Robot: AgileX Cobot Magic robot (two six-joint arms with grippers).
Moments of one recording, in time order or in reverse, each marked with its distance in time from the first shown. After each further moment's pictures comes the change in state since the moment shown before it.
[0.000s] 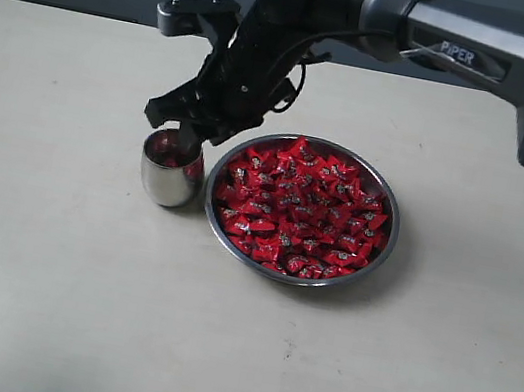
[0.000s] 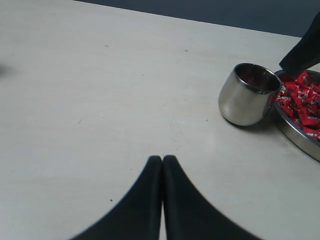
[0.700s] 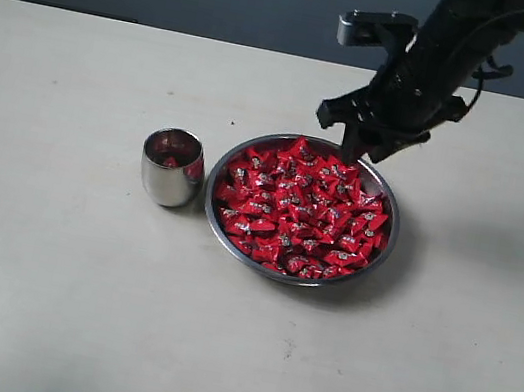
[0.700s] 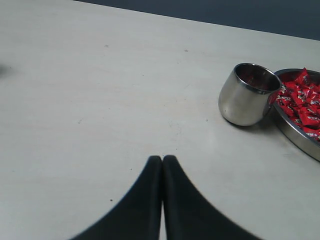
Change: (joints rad) left arm 0.000 0.000 0.000 0.000 0.000 0.000; right arm -0.305 -0.232 0.345 -0.075 0.034 0.002
